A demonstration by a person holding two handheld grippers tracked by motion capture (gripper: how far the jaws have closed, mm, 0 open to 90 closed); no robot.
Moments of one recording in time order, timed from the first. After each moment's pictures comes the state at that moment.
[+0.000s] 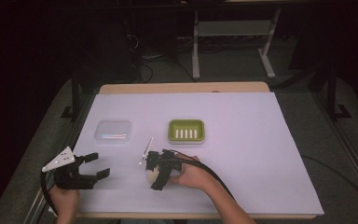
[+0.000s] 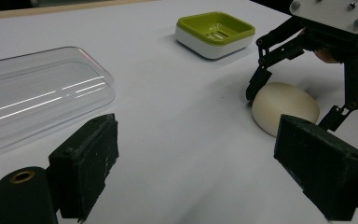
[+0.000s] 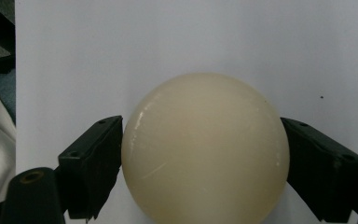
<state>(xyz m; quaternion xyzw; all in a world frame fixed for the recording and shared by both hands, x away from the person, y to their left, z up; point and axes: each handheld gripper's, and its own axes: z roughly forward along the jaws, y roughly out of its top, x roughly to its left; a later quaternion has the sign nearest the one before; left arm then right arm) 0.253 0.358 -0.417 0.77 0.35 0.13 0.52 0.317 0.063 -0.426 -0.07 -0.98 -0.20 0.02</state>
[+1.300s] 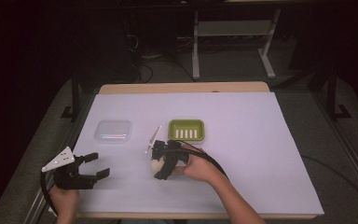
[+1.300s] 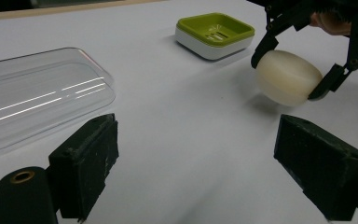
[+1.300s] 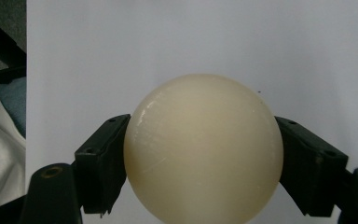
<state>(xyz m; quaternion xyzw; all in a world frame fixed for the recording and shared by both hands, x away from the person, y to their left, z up) 0.253 0.357 -0.416 0.77 0.35 0.13 0.52 0.332 0.041 -0.395 -0.08 -0.97 -0.23 0.01</state>
